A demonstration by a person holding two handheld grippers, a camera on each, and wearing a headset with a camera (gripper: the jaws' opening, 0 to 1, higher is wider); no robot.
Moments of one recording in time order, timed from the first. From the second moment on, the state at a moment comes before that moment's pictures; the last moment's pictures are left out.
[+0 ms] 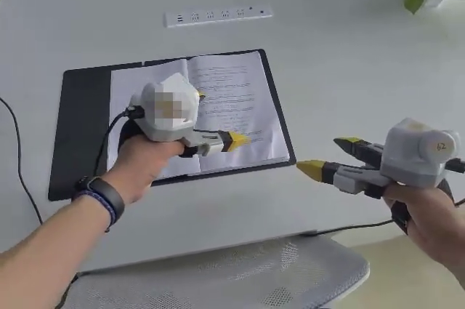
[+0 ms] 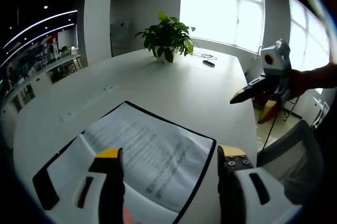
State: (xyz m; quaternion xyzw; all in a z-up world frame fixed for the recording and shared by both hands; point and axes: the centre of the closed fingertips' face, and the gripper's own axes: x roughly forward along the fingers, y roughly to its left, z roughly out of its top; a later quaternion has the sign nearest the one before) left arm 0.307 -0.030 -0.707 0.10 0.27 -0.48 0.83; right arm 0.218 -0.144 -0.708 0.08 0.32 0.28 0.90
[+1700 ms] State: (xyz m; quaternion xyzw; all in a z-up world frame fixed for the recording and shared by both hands) left arm 0.313 -0.086 -0.806 0.14 0.30 -0.45 0.83; right arm 0.241 -0.140 -0.737 0.11 0.33 0.32 0.88
